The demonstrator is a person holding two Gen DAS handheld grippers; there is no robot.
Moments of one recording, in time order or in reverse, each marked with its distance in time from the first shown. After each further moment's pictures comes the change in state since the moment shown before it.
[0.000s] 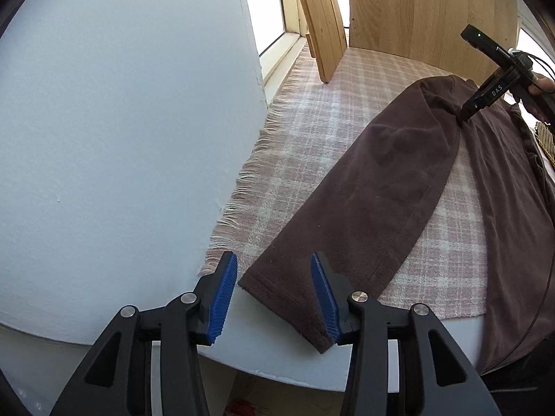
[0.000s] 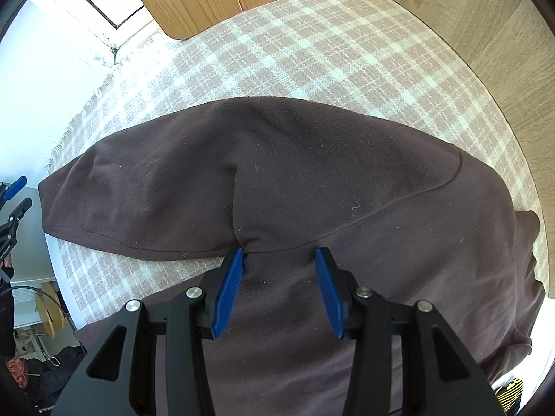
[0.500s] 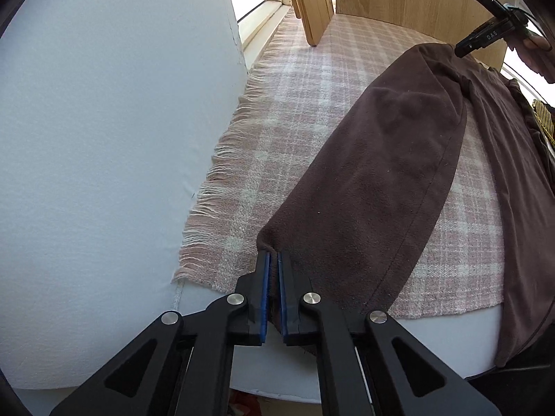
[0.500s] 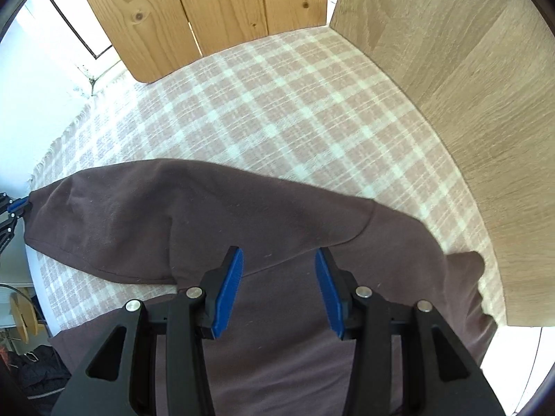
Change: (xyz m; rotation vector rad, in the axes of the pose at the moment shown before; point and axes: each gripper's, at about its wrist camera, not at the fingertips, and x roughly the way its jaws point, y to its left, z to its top) left arm 0.015 -0.001 -0.004 0.029 0.063 -0.046; right arm -0.047 -0.059 0.034 -0.064 -0.086 -0.142
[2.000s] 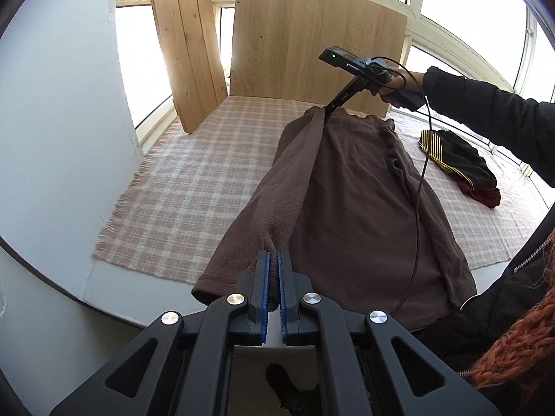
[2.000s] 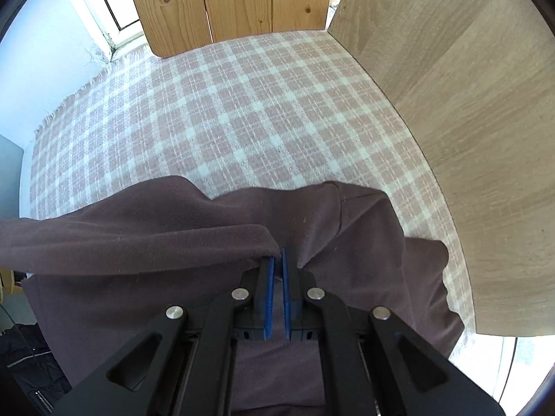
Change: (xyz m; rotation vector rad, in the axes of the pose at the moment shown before) left arm -0.142 -0.162 -0.071 0.048 -0.225 -0.288; right arm 0.027 -0.018 0.000 -0.105 -0.017 -0.021
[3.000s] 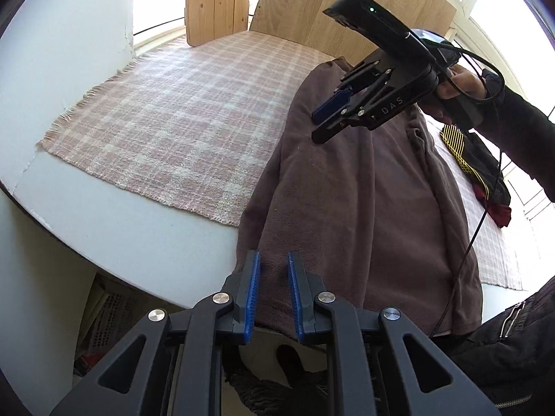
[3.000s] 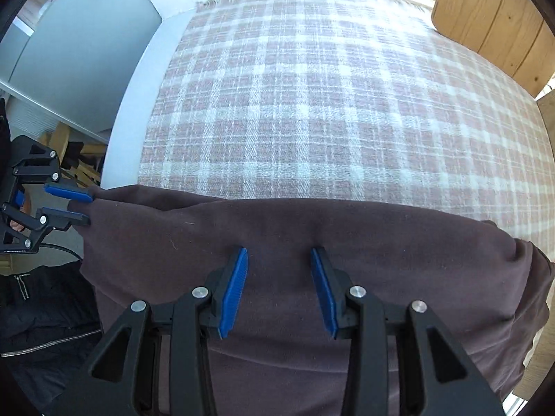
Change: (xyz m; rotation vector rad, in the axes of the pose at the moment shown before) left arm 0.087 0.003 -0.053 -0.224 0.138 0.023; right arm 0.020 0.244 -0.032 -0.445 0.085 0.236
